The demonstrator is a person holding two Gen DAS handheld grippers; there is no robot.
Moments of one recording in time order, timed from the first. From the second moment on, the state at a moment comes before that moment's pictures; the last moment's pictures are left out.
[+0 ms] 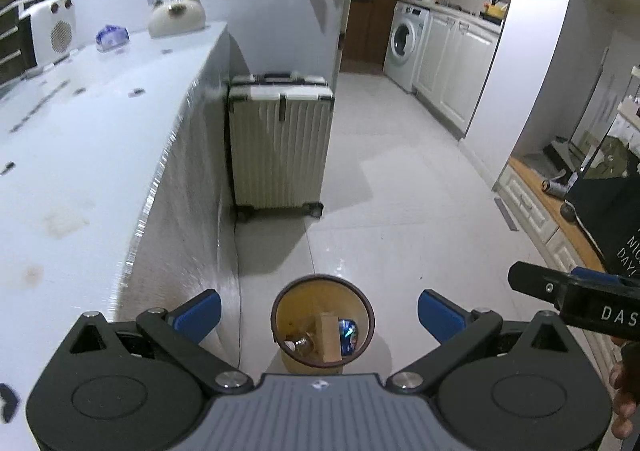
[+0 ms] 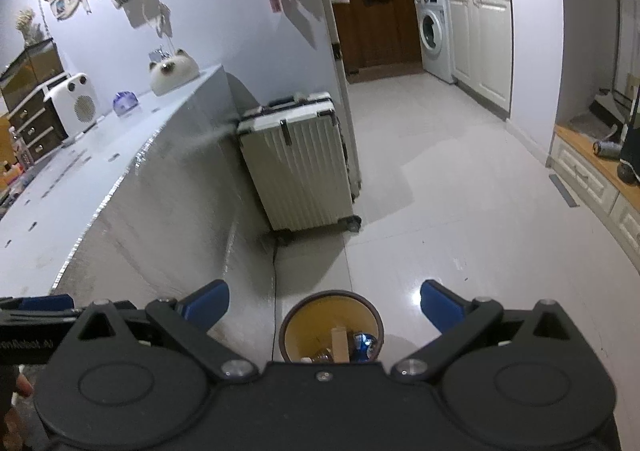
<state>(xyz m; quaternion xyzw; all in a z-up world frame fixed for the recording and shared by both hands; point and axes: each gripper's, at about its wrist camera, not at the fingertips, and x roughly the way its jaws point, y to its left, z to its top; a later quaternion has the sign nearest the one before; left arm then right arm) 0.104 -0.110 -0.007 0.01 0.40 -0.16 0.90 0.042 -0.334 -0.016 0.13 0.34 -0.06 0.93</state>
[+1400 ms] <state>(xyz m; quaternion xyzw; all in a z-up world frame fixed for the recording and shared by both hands) 0.021 -0.027 0.010 0.01 0.37 -0.11 0.92 -0.039 -0.258 0.013 0.05 0.33 -0.05 0.94</state>
